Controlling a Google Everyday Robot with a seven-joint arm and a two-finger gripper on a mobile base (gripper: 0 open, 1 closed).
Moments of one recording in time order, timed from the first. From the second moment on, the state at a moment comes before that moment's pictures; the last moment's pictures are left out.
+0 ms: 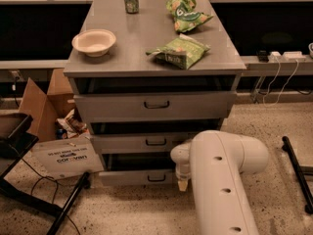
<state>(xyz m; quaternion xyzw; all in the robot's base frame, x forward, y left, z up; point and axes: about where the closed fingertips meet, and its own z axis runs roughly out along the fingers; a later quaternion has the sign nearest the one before) 0.595 -0.149 0.179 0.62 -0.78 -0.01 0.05</state>
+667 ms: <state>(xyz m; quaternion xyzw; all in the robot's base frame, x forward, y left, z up) 0.554 -0.182 0.188 0.60 -0.79 -0.01 0.09</state>
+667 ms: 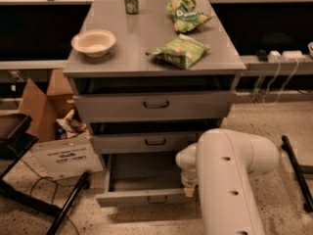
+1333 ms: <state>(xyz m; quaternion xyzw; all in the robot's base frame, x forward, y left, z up) 0.537 -0.187 0.189 0.59 -0.80 -0.01 0.10</state>
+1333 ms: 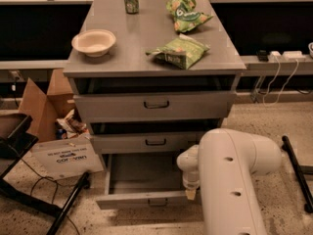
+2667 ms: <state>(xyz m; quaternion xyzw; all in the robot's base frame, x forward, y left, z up) 0.515 -0.189 0.198 0.57 -0.82 -0.02 0.12</state>
